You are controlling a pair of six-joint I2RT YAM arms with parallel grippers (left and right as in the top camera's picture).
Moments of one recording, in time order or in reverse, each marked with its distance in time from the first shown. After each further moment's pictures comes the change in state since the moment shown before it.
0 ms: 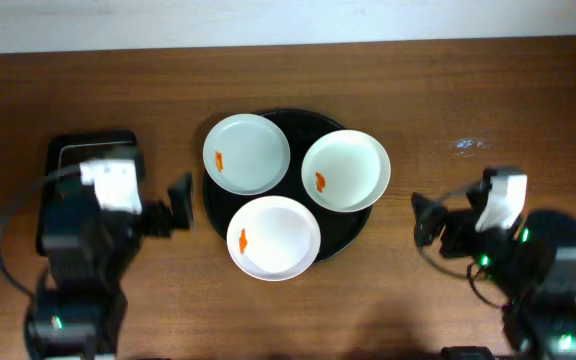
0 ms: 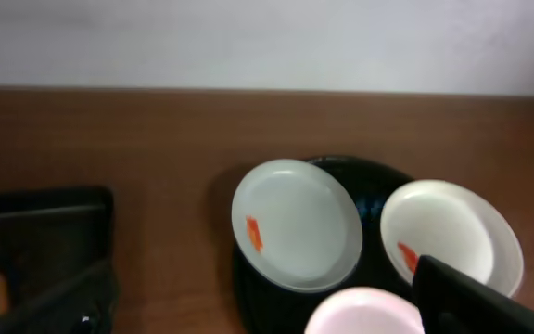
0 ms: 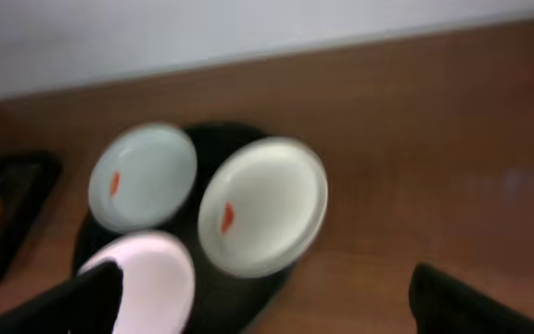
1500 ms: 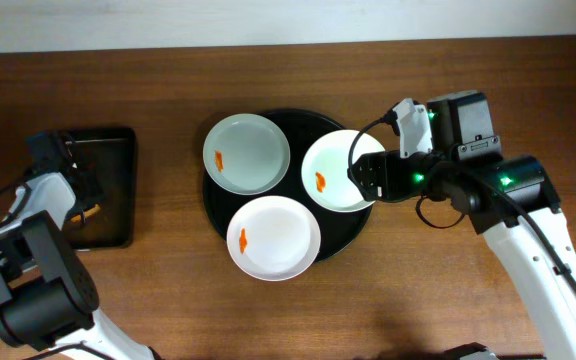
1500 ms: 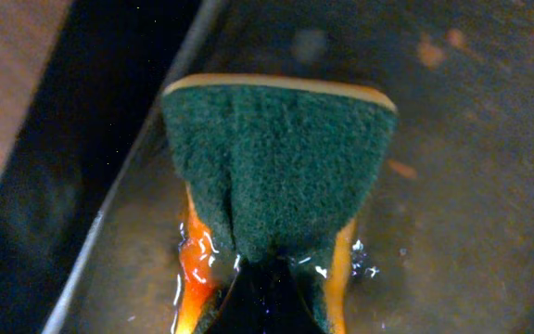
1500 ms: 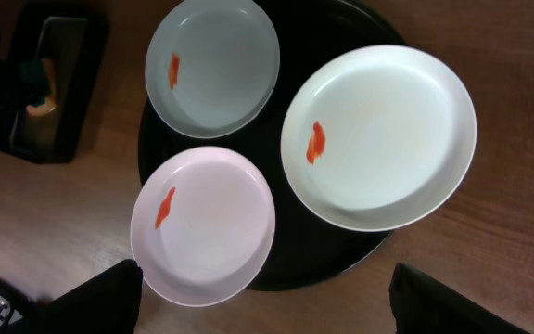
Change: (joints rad) left arm 0.413 1.098 0.250 0.094 -0.381 0.010; right arm 0.280 0.586 0.437 -0.251 -0.034 0.003
